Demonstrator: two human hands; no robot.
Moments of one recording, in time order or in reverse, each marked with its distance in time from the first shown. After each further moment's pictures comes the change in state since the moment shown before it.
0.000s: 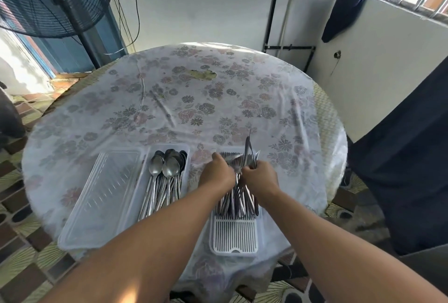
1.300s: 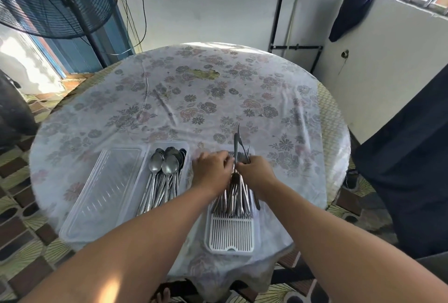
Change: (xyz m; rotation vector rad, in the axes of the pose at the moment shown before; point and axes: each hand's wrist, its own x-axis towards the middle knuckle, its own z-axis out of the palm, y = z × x) left_hand 0.002 -0.016 0.003 0.125 0.234 0.282; right_hand 0.013 -0.004 -0.006 0.020 -0.155 -0.089
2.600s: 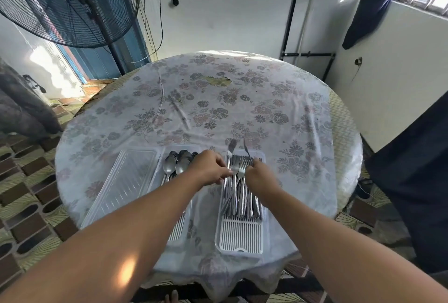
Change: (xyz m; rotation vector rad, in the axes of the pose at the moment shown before) left_hand 0.002 -0.017 -0.064 -0.329 -0.322 -0.158; right_hand -0.009 -0.003 0.013 -0.122 -0.047 -0.091
